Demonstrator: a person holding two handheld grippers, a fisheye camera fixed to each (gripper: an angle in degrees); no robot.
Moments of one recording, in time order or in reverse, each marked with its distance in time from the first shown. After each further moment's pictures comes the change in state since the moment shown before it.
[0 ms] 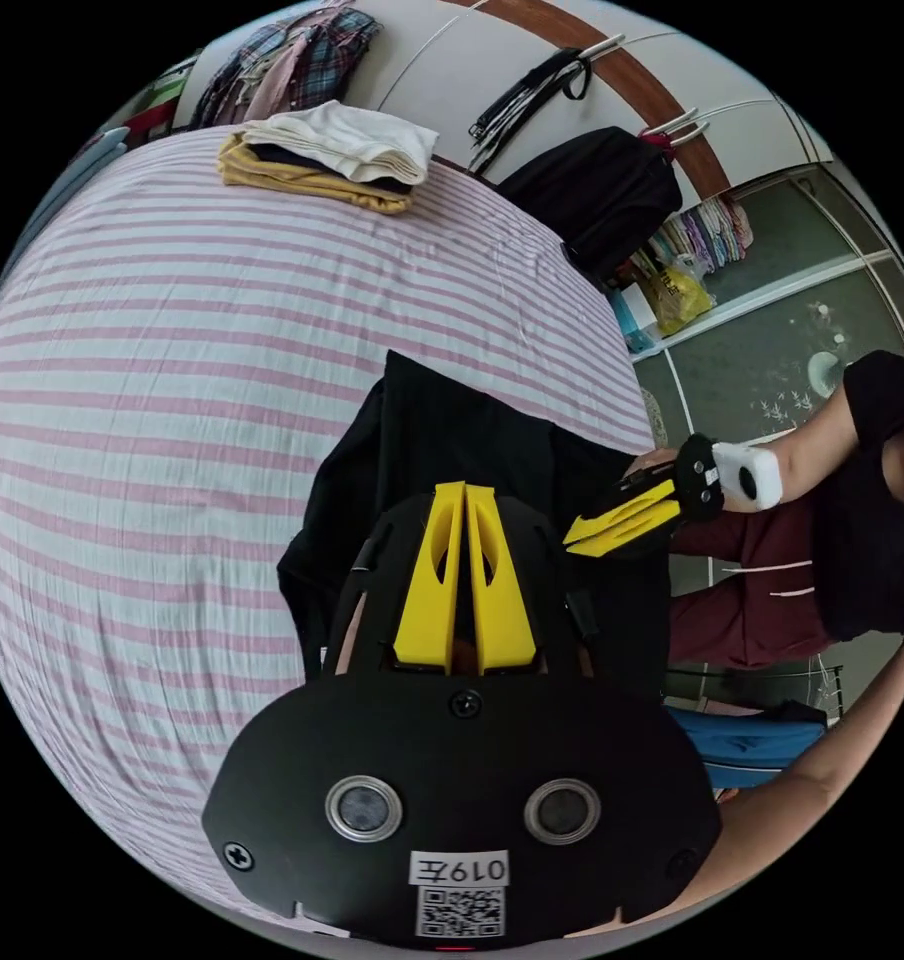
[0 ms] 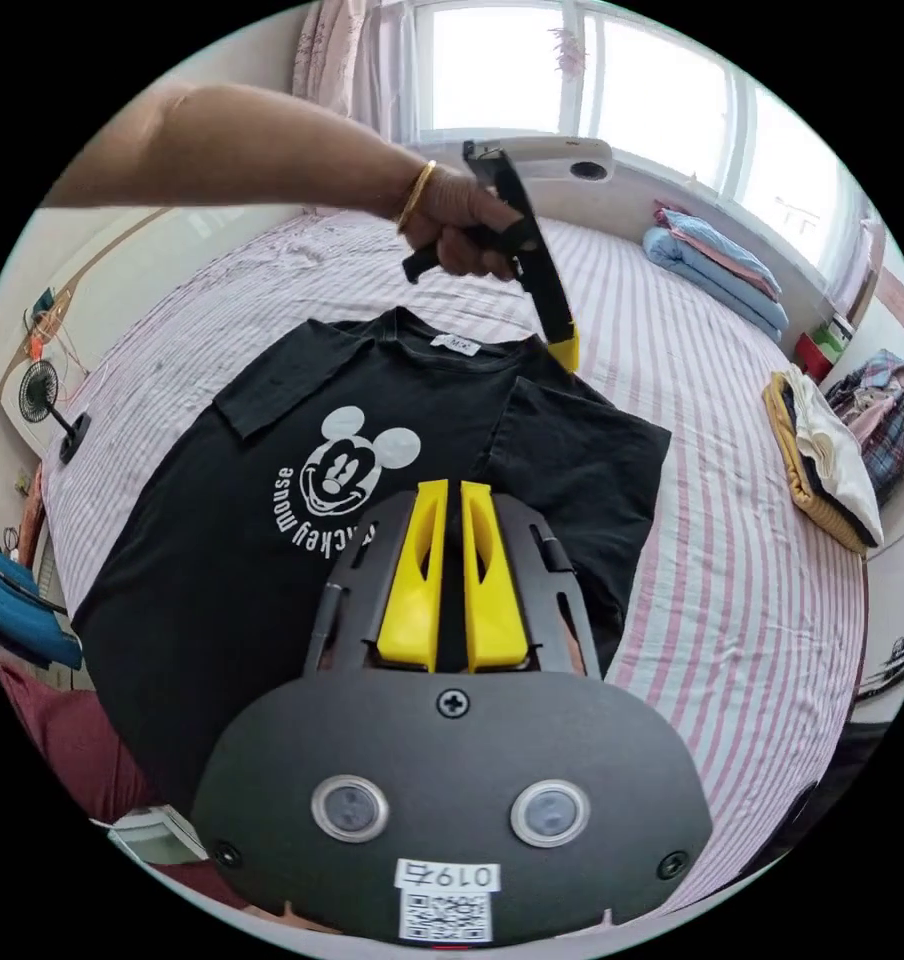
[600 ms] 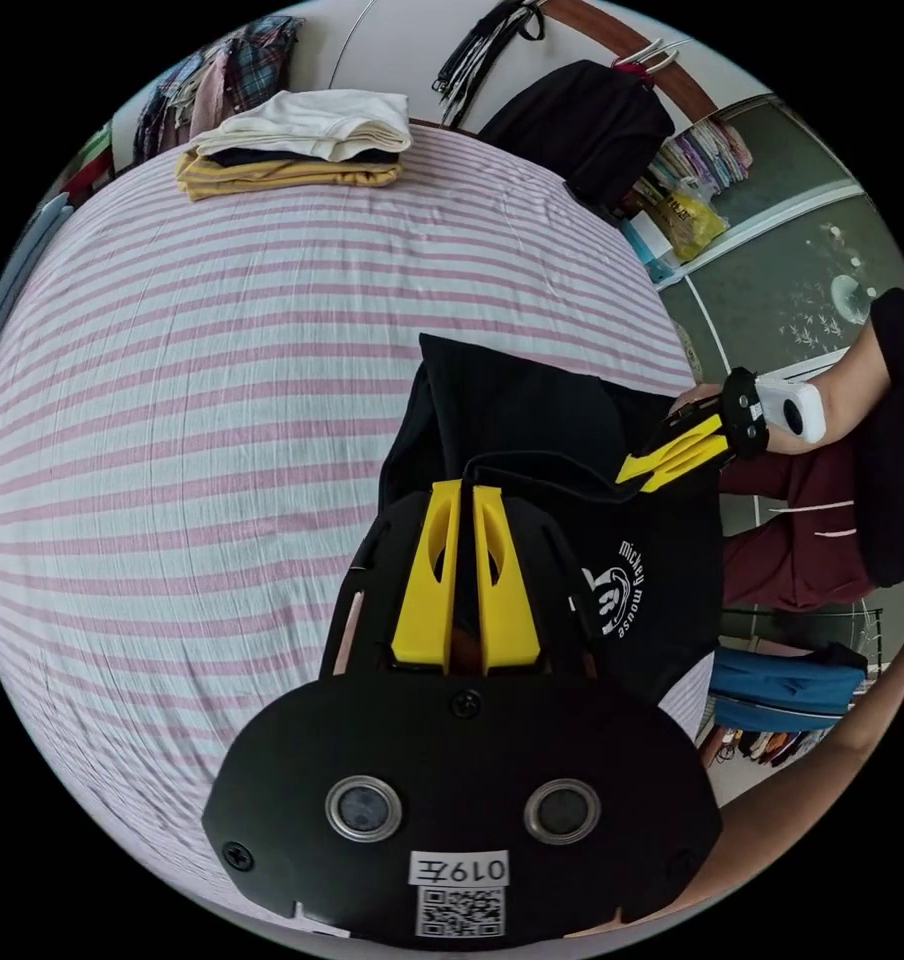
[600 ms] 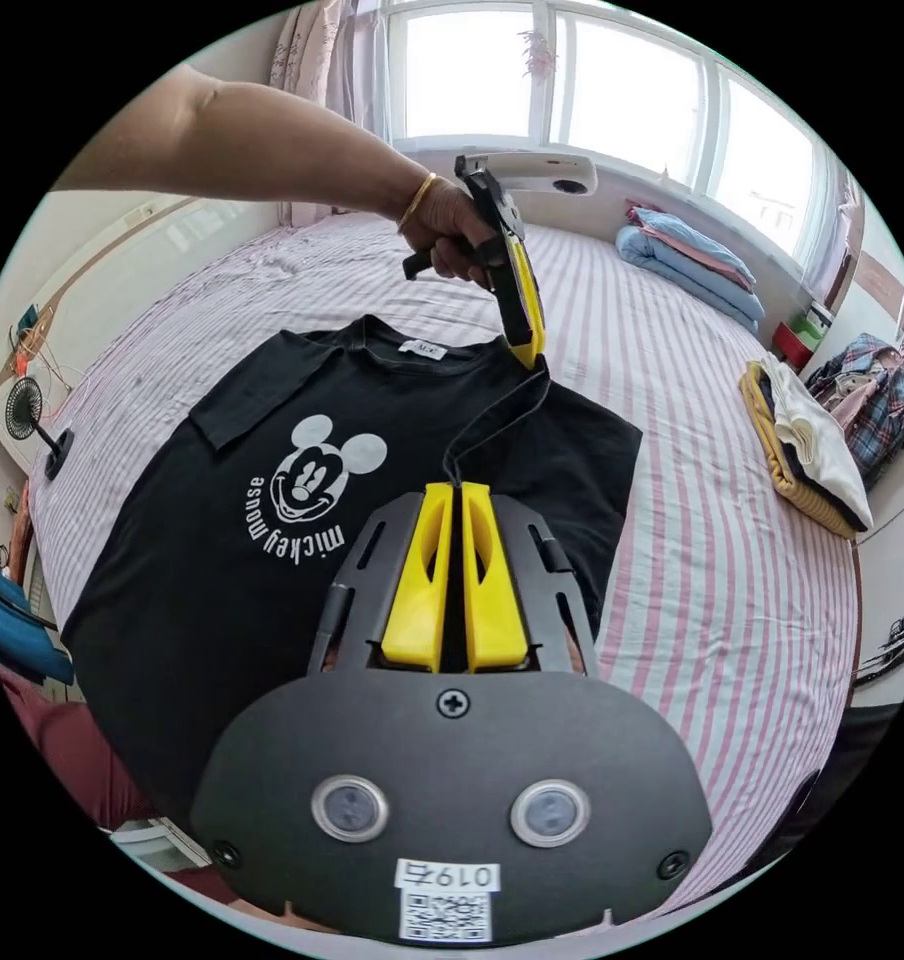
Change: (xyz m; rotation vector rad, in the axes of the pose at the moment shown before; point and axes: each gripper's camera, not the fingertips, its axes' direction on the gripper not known) left arm -0.053 -0.052 -0.041 -0.136 -0.092 0.132; right arm -0.034 0.055 0.069 -0.040 0.047 -0.059
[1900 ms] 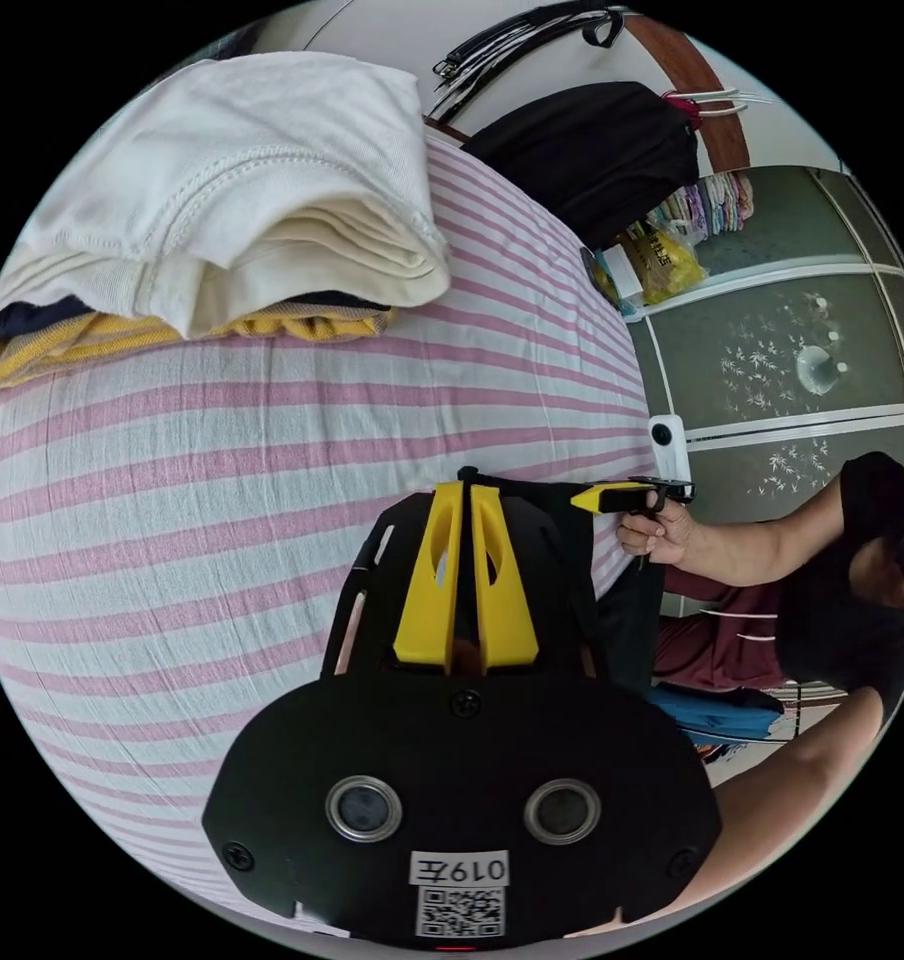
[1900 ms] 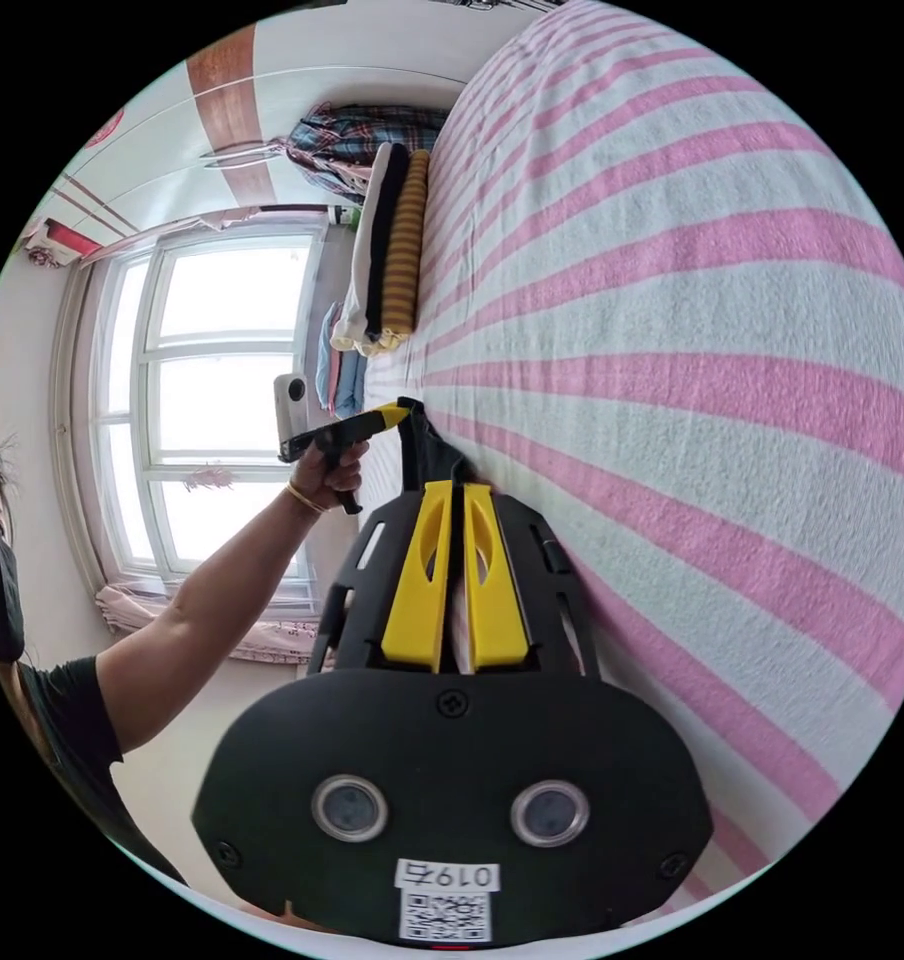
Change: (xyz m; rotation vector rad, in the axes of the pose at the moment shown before) left arm -0.052 -0.384 -0.022 -0.021 0.265 -0.007; right arm 0.223 0.407 0.140 0.531 -0.481 1.497
